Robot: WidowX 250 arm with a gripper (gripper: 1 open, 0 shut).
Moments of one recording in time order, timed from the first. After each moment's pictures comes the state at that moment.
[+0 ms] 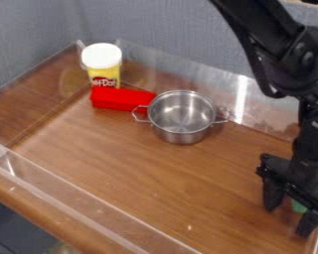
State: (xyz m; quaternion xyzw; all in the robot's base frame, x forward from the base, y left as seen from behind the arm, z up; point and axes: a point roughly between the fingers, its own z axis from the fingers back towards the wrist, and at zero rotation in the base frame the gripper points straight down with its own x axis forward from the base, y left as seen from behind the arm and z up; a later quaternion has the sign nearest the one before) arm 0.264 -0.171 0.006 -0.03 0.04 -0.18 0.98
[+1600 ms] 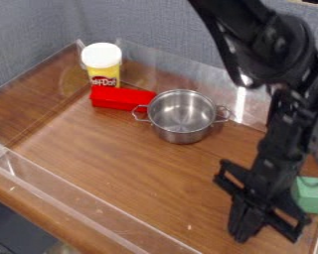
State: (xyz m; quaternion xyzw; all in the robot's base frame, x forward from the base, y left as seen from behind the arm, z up) arm 0.232 -0.129 0.043 0.00 0.12 -0.17 0.98
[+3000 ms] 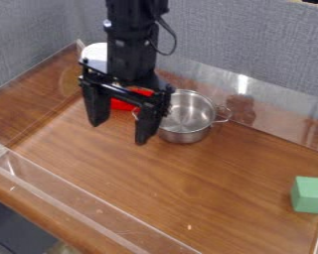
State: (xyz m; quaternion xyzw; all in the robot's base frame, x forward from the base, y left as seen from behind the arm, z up) arm 0.228 0.009 0.115 0.01 0.06 0.01 1.00
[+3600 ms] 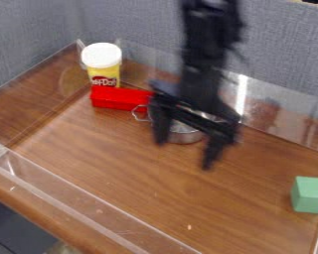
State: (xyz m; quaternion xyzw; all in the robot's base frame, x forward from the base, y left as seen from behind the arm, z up) arm 0.244 -0.074 0.100 0.00 0.06 -0.08 0.99
